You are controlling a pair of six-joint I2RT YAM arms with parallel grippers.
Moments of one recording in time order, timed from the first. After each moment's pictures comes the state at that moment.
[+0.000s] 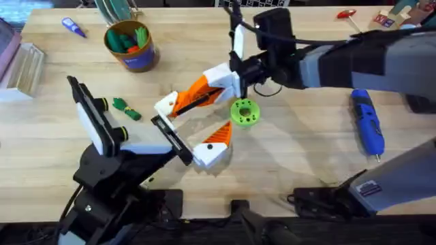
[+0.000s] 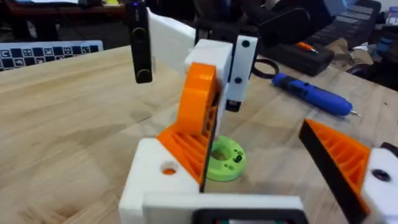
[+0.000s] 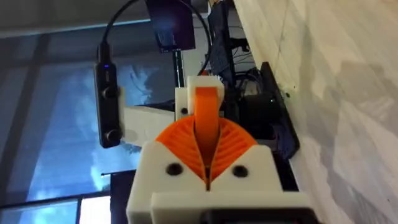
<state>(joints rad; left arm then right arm) -0.48 0.01 0.01 -0.06 0.40 -0.14 0.50 1.79 0.96 0.20 -1.40 0.98</state>
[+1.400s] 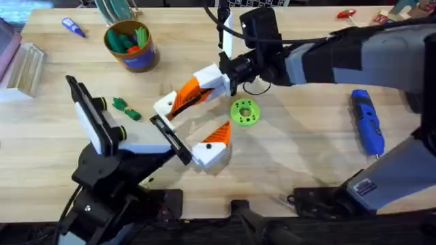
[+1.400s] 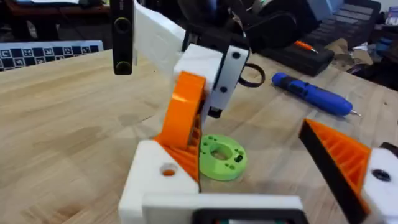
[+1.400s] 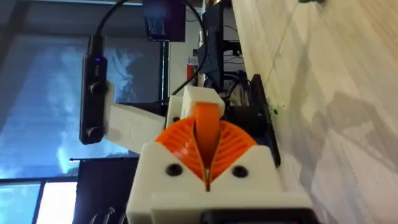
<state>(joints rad) -0.46 0.01 0.01 -0.06 0.42 -0.14 0.55 1.87 1.04 0.22 -1.40 0.84</state>
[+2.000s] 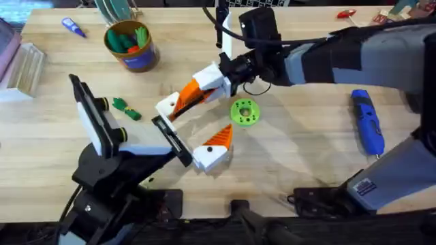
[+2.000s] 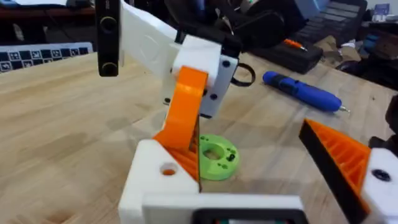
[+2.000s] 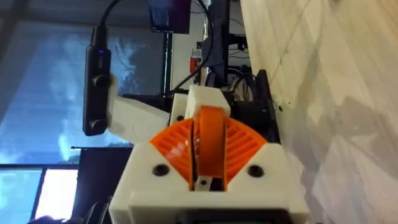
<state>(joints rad) -0.46 0.01 0.01 -0.05 0.46 -0.13 0.55 1.87 1.04 0.22 -1.43 0.81</state>
